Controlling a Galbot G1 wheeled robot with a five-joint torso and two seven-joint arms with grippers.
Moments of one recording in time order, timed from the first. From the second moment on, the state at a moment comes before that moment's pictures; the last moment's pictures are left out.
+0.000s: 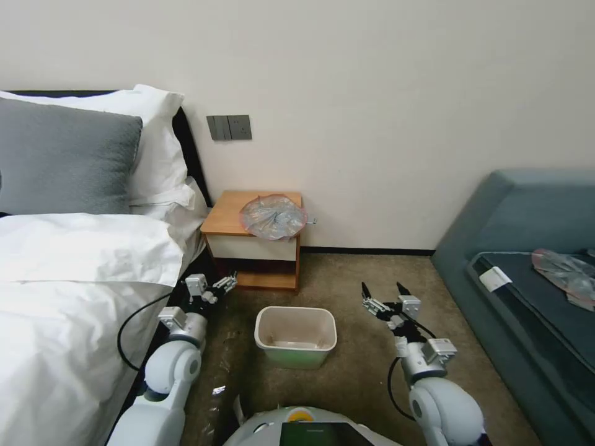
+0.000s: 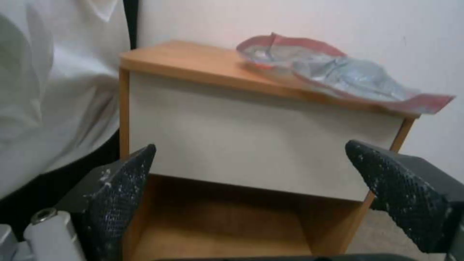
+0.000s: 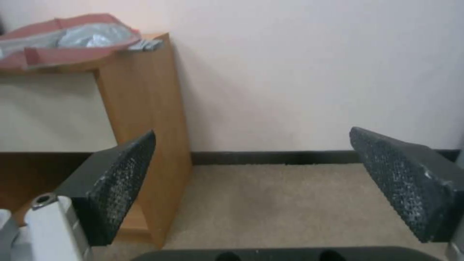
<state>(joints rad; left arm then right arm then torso) 1.47 -1.30 -0.59 -2.12 -0.49 0.16 -0.03 -1.69 1.43 0.60 2.29 0.20 -0.15 -0.02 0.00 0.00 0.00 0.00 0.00</state>
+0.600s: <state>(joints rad) 1.47 -1.33 -0.60 -2.09 -0.38 0.10 -0.05 -1.19 1.13 0.38 1.94 0.12 0.03 -0.05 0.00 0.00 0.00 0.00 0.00</state>
